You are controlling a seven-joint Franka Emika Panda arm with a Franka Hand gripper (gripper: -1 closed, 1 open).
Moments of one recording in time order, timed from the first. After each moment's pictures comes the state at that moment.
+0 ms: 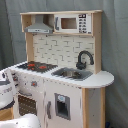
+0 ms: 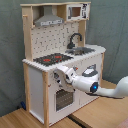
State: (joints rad) arm -0.94 -1.46 1.57 -2.08 -0.29 3.13 0.61
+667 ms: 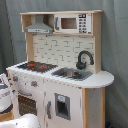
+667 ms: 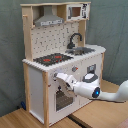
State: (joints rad) arm -0.92 -1.47 1.63 -2.08 -0.30 3.17 0.55
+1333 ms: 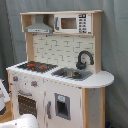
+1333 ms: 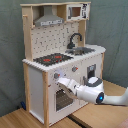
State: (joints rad) arm -0.83 -1.47 1.64 -2.08 -0.30 3.05 0.40
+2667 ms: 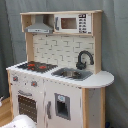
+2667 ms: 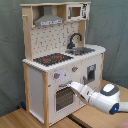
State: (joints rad) arm -0.56 -1.49 1.64 -2.18 -0.30 2.76 0.41
